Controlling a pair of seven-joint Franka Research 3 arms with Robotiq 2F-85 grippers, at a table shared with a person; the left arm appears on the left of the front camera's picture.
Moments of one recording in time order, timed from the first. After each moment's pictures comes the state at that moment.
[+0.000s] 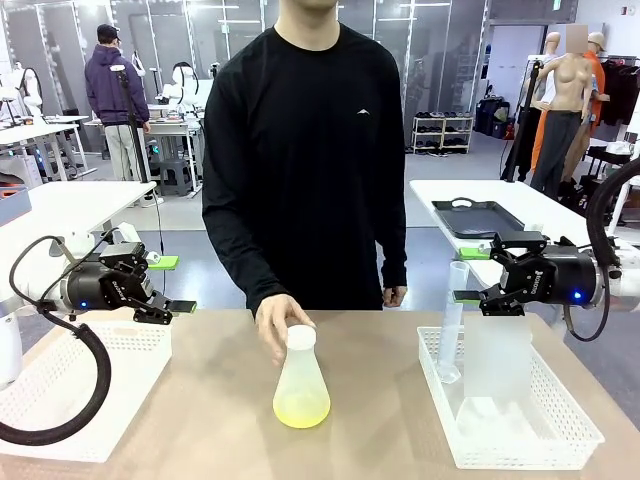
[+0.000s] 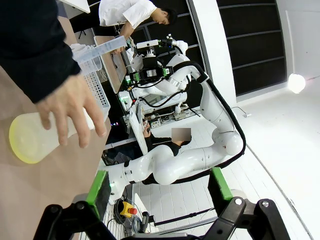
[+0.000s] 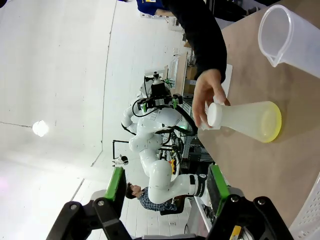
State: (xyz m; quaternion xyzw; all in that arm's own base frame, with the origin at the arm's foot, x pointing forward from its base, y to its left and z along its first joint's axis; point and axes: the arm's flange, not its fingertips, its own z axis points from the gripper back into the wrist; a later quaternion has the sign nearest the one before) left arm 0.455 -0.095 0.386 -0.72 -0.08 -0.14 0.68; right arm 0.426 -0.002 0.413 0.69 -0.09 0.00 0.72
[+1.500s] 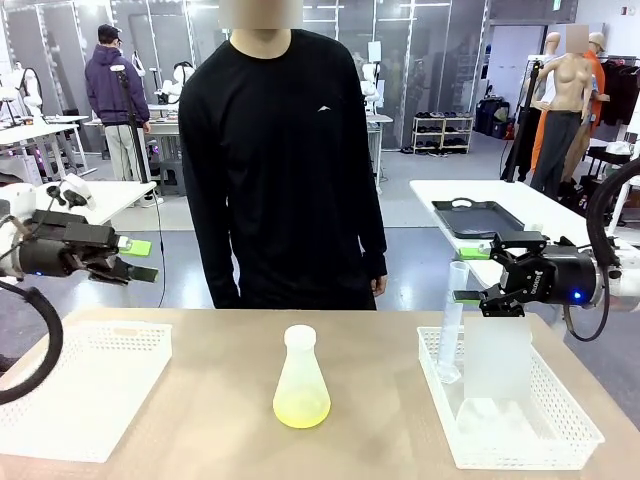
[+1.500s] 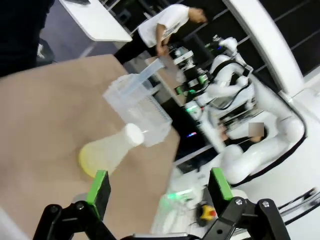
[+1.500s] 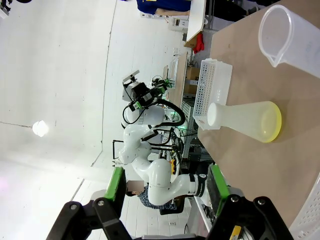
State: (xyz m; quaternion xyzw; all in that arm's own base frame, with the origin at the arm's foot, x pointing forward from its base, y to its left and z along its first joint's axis) left arm 0.440 -0.045 0.460 -0.56 -0.27 -0.24 0.75; right arm 0.426 -0.002 0.414 0.69 -0.09 0.00 0.72
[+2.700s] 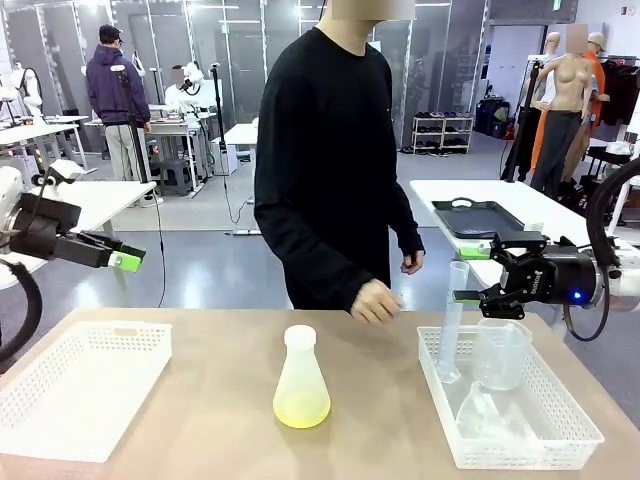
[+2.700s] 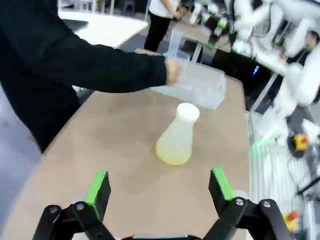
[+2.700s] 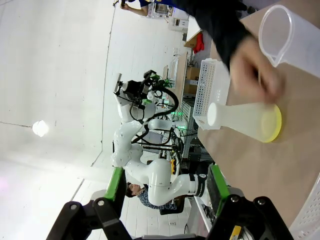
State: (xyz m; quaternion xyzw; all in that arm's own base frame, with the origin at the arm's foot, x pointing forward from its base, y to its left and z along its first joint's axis) left arm 0.463 -0.035 0.494 -0.36 -0.39 -0.49 0.69; right arm 0.426 -0.002 0.414 0.69 -0.09 0.00 0.72
